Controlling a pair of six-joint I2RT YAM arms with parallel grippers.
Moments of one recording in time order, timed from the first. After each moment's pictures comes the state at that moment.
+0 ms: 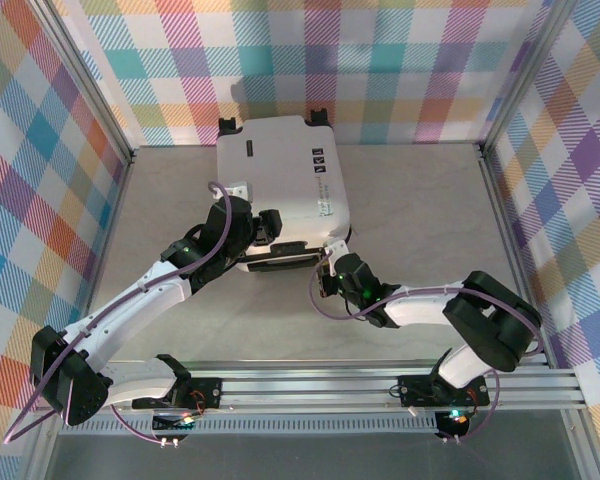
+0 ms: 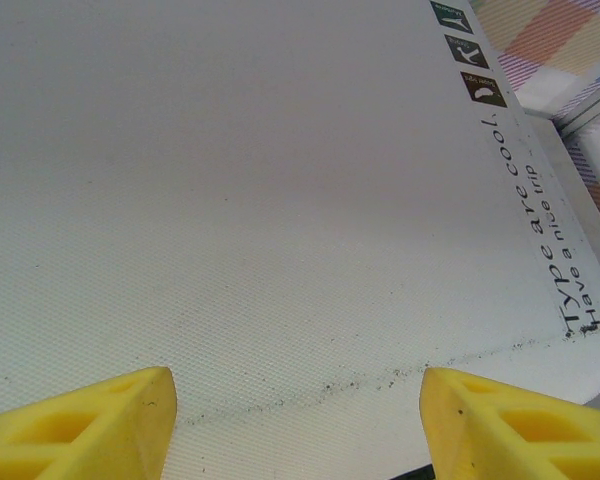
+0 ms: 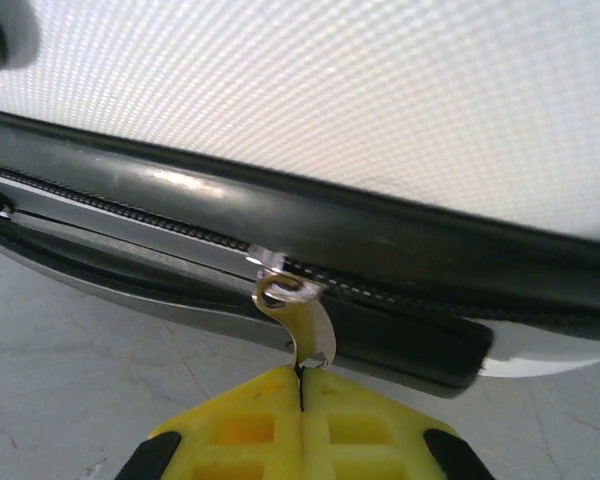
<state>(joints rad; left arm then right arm) -0.65 1.20 1.02 -0.37 -0.25 -0.59 0.84 1.53 0.52 0.48 0.21 0.28</state>
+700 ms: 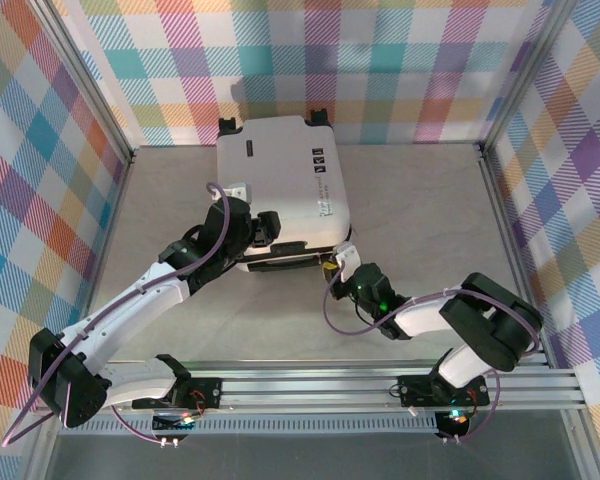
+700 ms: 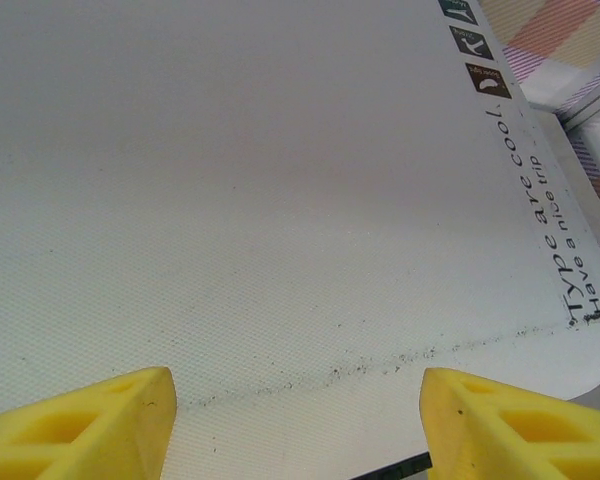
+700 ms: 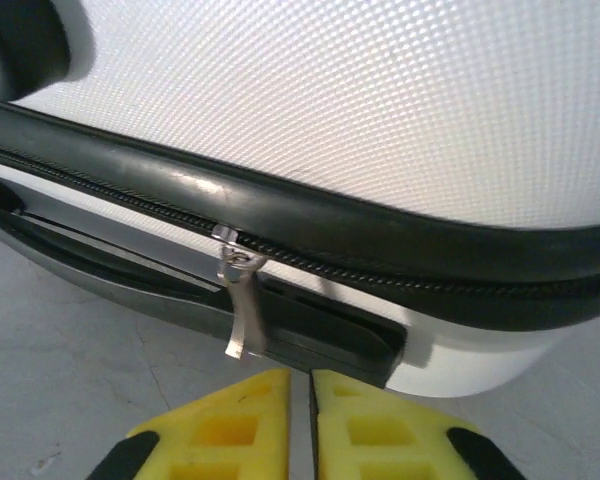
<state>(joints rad) -0.65 1.19 1.02 -0.40 -0.24 -0.59 0.81 1.54 0.35 0.85 0.16 0.11</state>
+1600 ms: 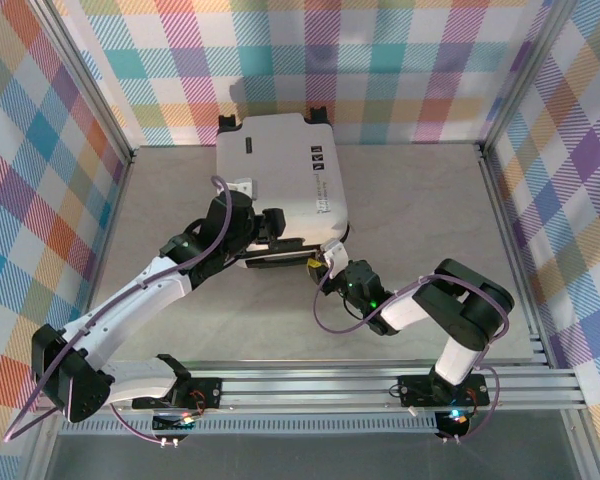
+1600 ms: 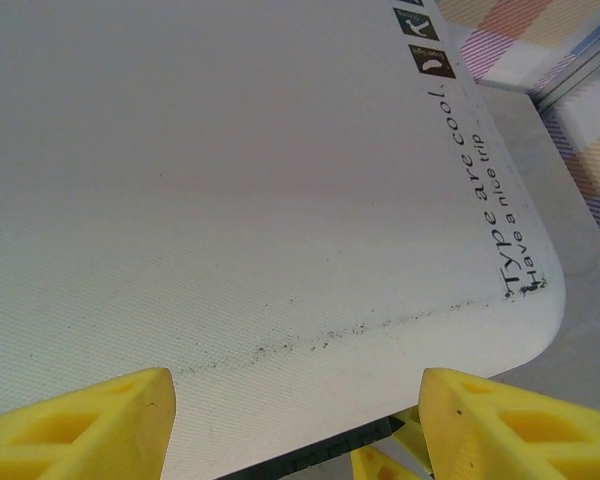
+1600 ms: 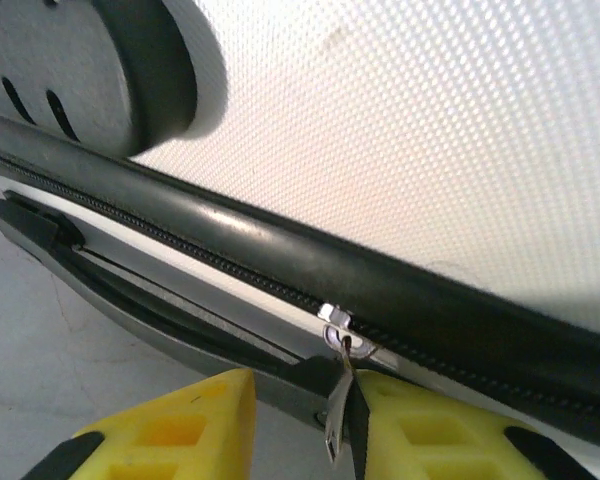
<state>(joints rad) -0.66 1.23 1.09 -0.42 -0.19 -0.55 0.82 1.71 0.43 1.03 0.13 0.07</state>
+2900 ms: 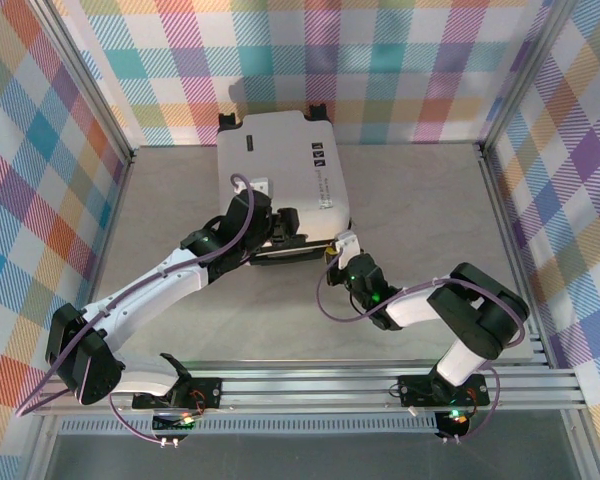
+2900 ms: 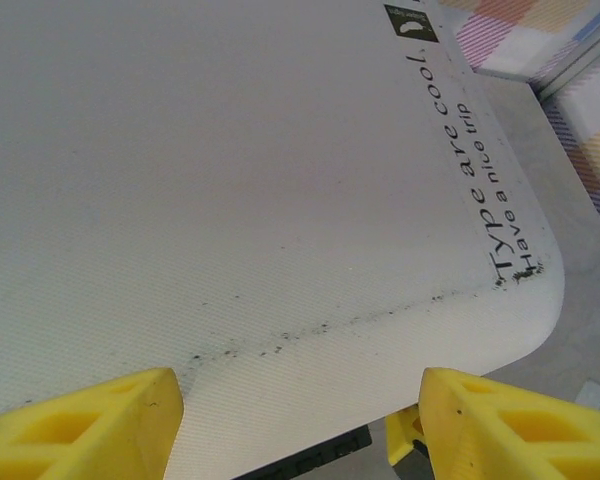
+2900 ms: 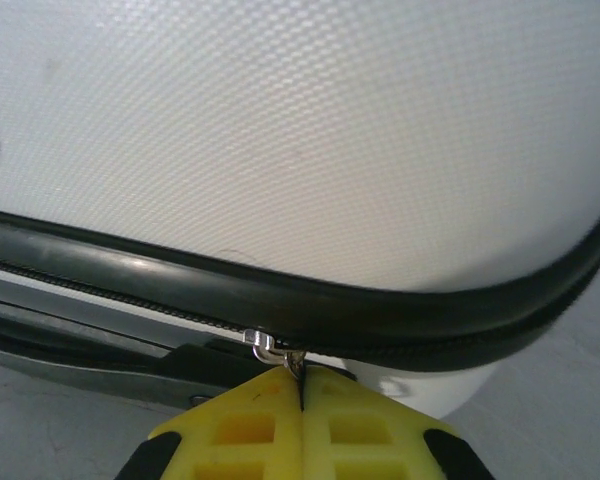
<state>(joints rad) -0.69 1.33 1.11 -0.36 -0.23 -0.57 0.77 1.62 0.45 0.85 0.30 0.16</state>
